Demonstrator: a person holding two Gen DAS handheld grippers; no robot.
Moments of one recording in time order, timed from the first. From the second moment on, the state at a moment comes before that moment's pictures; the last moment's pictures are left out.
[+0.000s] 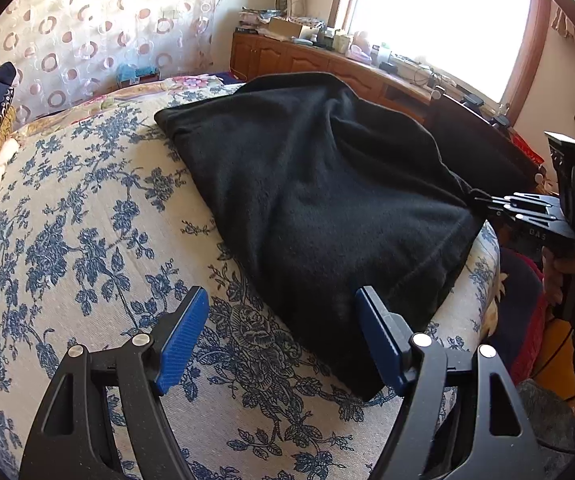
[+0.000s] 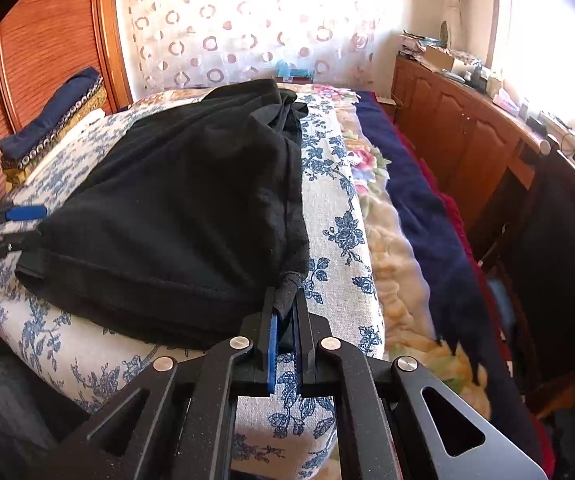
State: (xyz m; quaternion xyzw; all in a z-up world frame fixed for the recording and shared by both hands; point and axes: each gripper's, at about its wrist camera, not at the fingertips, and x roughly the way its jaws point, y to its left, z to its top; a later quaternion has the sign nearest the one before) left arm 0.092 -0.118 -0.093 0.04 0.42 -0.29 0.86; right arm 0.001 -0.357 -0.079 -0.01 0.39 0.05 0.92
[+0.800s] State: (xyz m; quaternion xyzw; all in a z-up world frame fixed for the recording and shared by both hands) left arm 0.074 -0.130 -0.100 0.05 0.43 -0.33 0.84; right arm 0.015 -0.363 -0.093 0.03 0.39 0.05 0.92
